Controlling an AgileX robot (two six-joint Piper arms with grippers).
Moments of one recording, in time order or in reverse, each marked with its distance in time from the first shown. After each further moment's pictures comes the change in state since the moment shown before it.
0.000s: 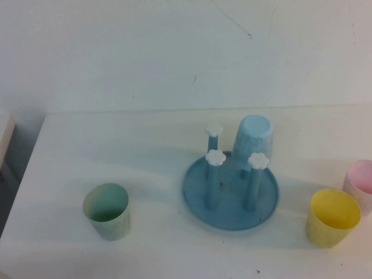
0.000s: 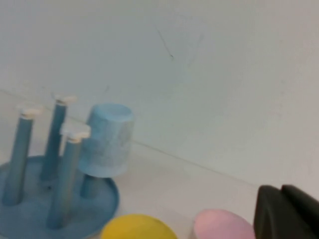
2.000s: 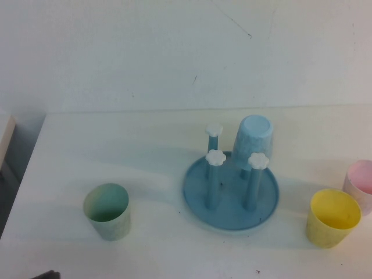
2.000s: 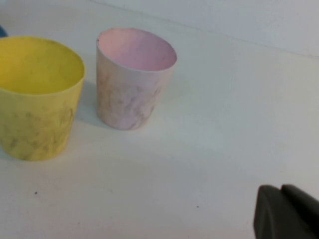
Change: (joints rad) right arm -0.392 -0.241 0.064 -0.577 0.518 0.557; left arm -0.038 -0.082 0.018 0.102 -0.231 -0.020
